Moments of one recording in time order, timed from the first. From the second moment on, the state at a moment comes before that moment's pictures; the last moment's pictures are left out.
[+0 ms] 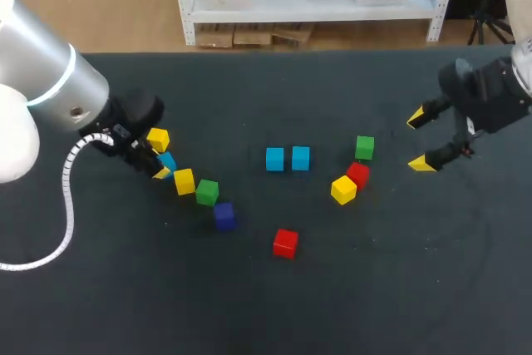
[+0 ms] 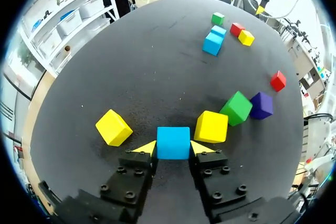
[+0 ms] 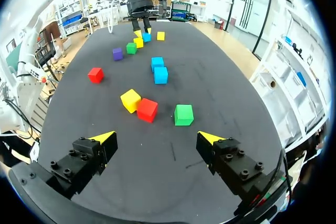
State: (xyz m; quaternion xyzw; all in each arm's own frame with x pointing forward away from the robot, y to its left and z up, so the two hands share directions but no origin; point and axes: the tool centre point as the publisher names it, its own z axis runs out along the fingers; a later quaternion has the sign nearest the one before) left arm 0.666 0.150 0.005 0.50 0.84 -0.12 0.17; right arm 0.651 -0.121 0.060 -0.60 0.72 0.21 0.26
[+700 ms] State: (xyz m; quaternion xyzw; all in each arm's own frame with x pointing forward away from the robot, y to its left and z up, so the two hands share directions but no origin) left arm 0.634 0.114 0.088 0.58 0.79 -0.14 0.17; right arm 0.651 -0.121 0.060 -0.60 0.72 0.21 0.26
